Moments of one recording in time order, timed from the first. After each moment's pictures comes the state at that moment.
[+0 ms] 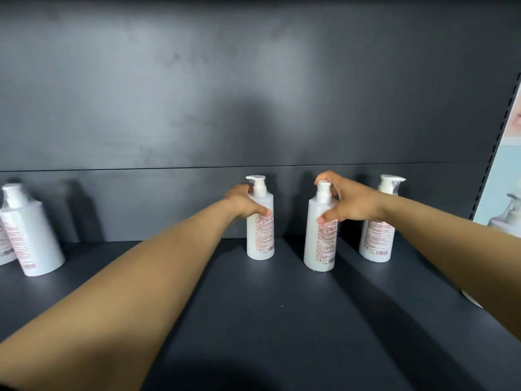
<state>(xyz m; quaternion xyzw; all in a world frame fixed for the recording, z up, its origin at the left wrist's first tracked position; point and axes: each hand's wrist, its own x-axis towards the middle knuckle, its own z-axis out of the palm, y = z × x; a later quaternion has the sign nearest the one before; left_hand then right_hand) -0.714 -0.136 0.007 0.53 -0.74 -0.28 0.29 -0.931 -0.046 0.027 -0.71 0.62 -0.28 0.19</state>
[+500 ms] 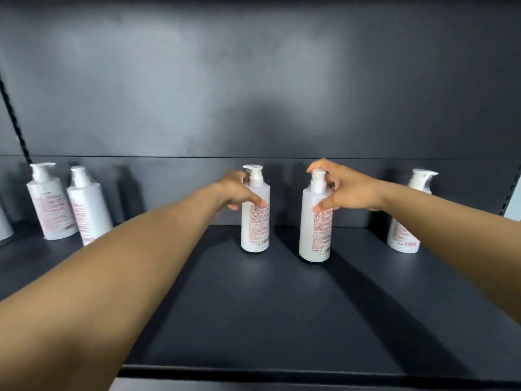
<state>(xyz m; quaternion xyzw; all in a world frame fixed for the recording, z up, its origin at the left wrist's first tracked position) -0.619 -0.103 0.023 0.54 -0.73 -0.31 0.29 -0.851 -0.038 0.036 -0.74 0.56 -0.29 0.22</state>
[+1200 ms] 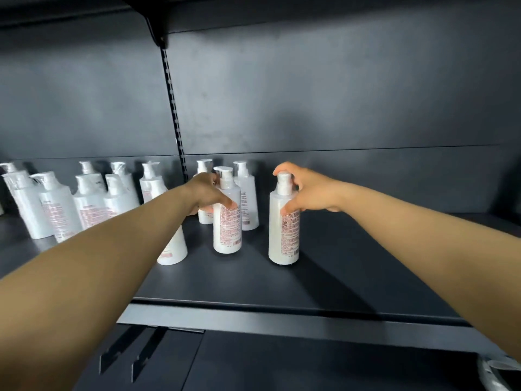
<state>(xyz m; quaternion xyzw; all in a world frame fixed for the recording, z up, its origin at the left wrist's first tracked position) -0.253 -0.067 0.024 0.62 -0.65 -0.30 0.32 -0.481 -0.031 0.027 -0.77 0.51 -0.28 0.27</state>
